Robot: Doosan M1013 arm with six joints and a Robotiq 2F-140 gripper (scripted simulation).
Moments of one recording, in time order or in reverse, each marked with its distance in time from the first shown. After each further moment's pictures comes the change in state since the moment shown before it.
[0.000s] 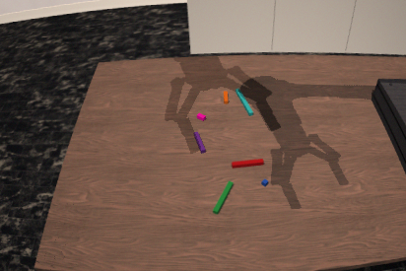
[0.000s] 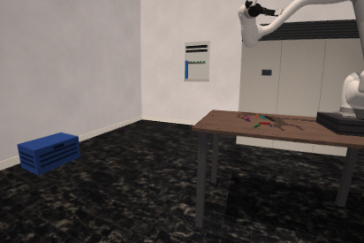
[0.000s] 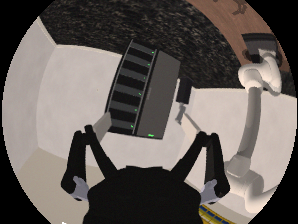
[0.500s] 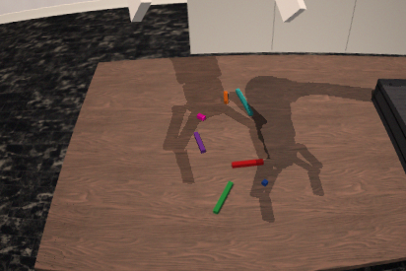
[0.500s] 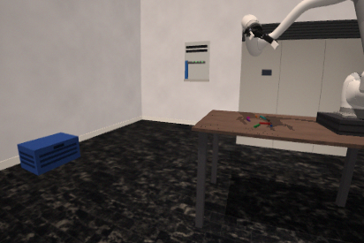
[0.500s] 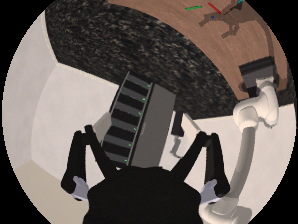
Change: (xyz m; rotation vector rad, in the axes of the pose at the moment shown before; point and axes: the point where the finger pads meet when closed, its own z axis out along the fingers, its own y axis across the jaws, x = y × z) arm 0.164 0.038 0.038 -0.021 0.289 -0.038
